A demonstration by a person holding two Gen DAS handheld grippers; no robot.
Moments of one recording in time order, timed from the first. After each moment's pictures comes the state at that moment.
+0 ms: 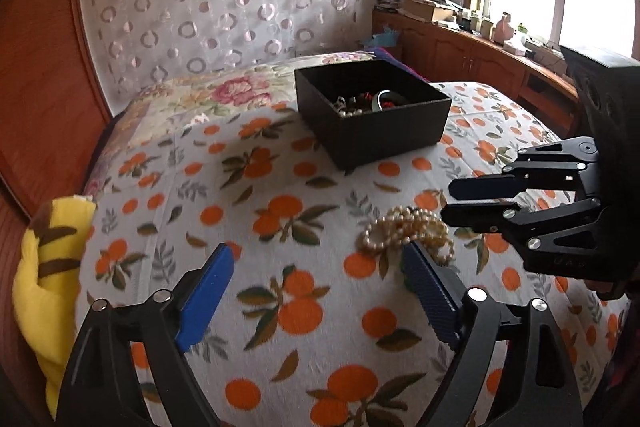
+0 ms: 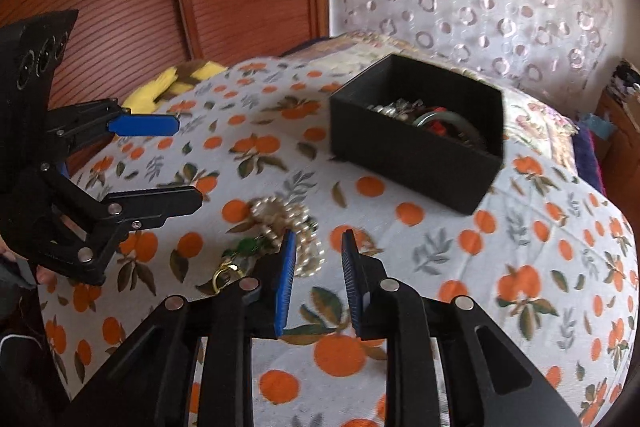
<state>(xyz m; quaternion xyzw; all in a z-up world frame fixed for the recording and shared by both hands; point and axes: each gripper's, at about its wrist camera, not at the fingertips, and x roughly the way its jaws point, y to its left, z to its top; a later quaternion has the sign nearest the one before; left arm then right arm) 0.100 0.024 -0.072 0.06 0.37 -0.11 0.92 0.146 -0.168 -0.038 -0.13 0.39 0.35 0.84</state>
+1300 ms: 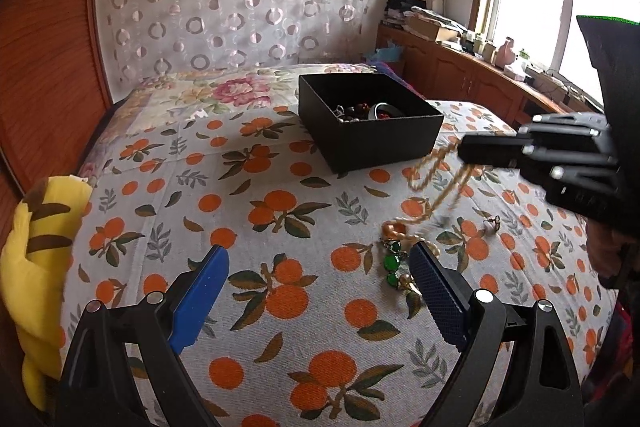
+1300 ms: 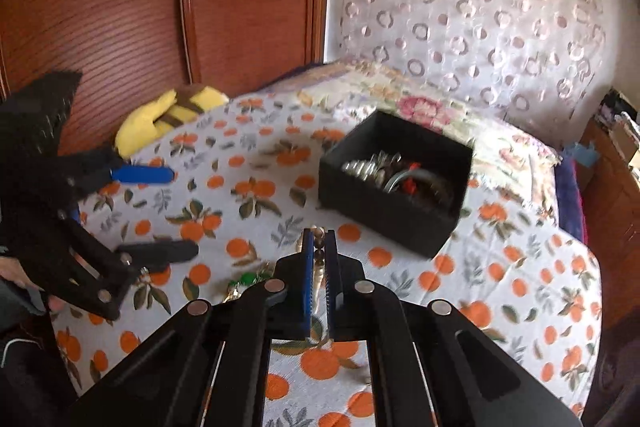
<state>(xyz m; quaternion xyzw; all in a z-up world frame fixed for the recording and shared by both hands) 0.085 0.027 -0.064 0.01 0.36 -0.11 0.93 0.141 -0.175 0.018 -0.14 0.33 0.34 0.87</state>
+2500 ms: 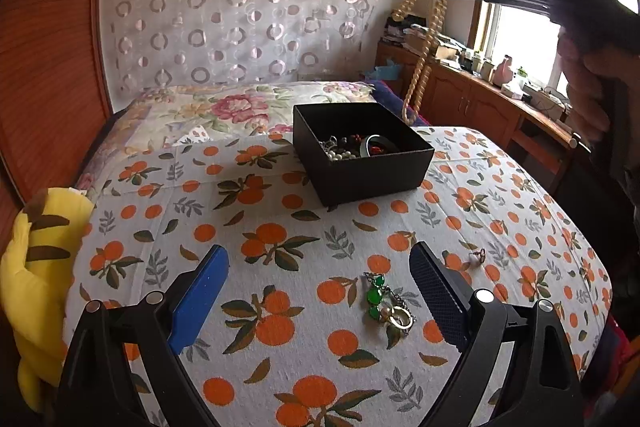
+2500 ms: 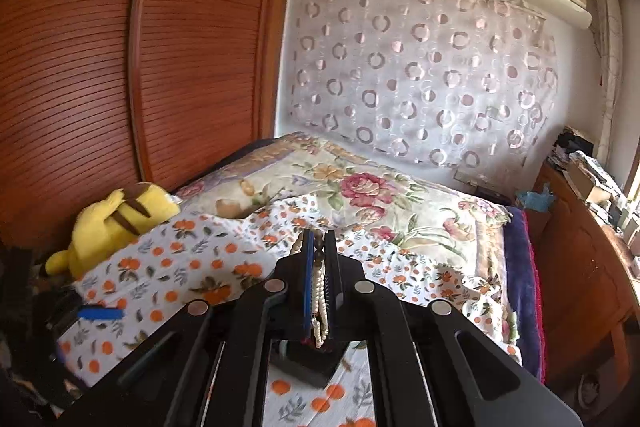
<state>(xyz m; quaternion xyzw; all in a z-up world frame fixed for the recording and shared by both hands) 0.091 0.020 -0.045 0.00 0.33 -0.11 0.94 0.222 -0.191 0.135 -0.12 0.23 0.27 0.93</state>
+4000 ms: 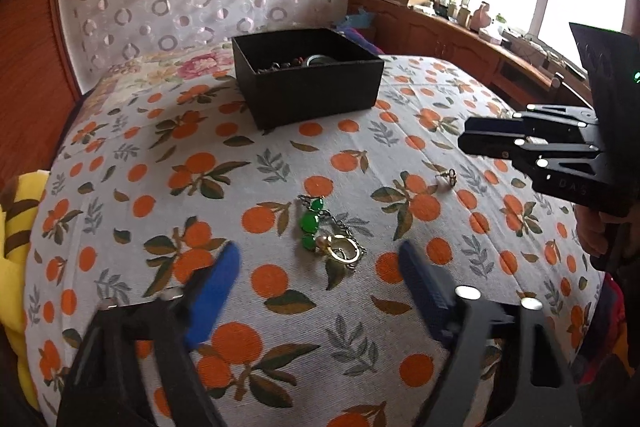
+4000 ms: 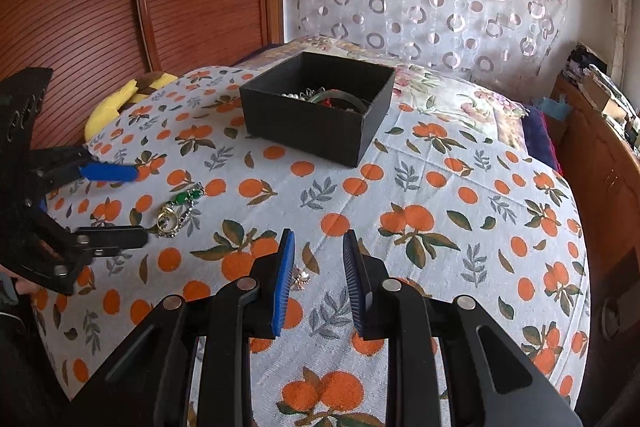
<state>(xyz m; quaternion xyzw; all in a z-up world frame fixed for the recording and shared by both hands) 0.079 -0.024 -0.087 0.04 0.41 -0.15 0.90 0.132 -0.250 -0.022 -0.12 0.37 0.28 0.88</state>
